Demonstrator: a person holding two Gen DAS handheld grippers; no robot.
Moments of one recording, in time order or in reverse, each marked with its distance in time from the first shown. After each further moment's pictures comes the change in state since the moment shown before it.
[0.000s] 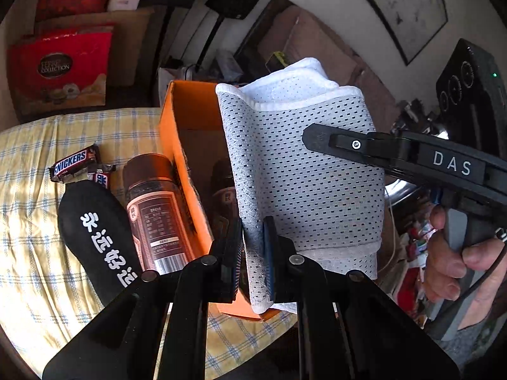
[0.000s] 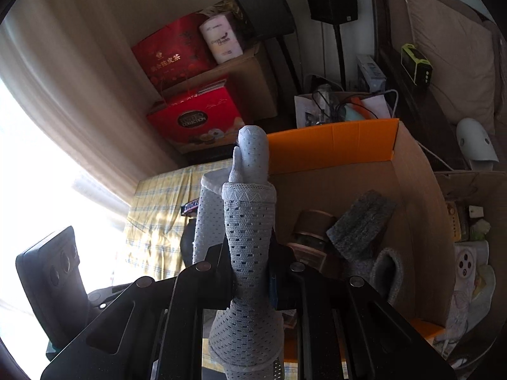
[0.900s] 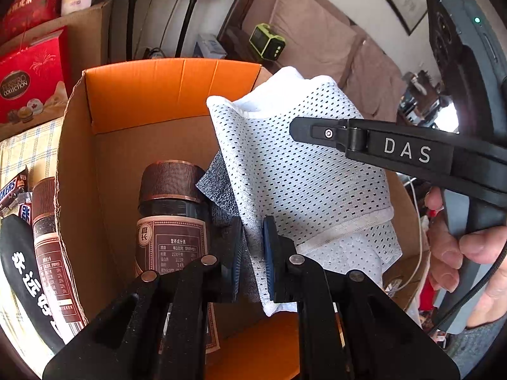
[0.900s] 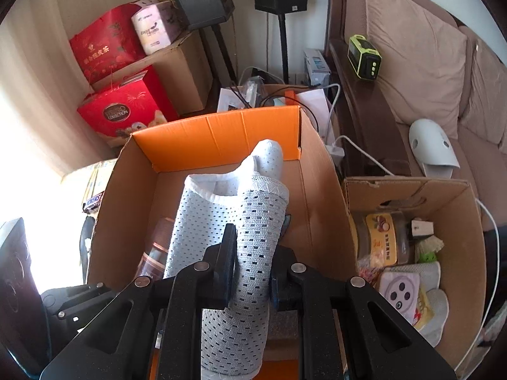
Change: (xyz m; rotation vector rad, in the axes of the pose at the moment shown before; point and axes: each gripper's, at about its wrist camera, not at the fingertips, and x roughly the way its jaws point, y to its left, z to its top) left arm 0.104 -0.057 0.009 0.081 0.058 0.058; right arm 0.033 -0.100 0.015 -0.068 0.039 -0.228
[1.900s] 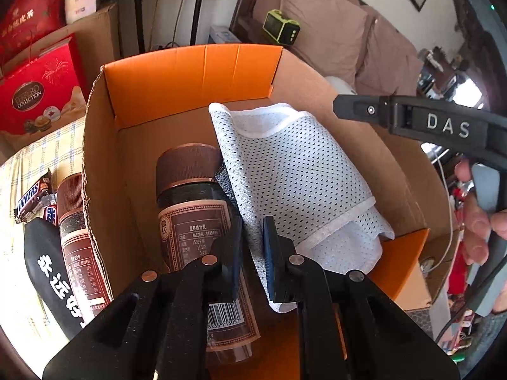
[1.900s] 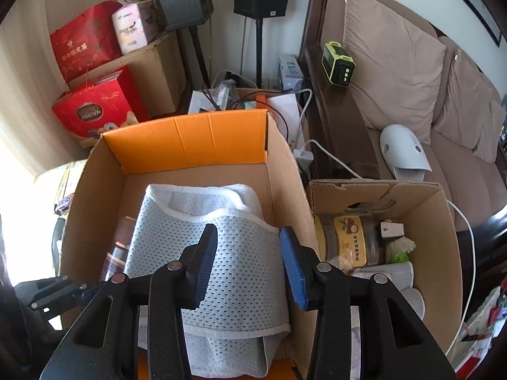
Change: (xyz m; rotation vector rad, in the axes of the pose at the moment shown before) left arm 0.005 0.009 -0.017 0.084 0.058 0.150; right arm -0.004 -0.008 -0.011 0.018 -0.038 -0.096
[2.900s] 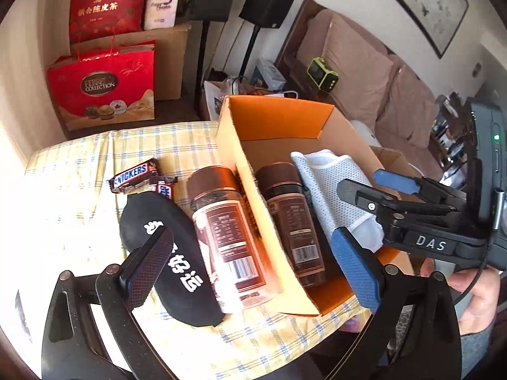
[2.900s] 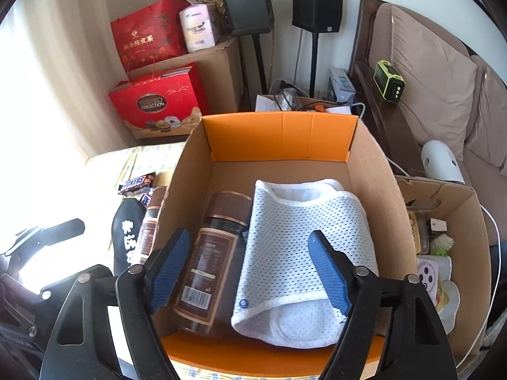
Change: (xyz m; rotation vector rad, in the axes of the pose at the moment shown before) left arm -0.114 0.090 -0.025 -0.171 -0.139 0.043; right arm -0.031 0.100 -0.033 -0.091 -0.046 0.140
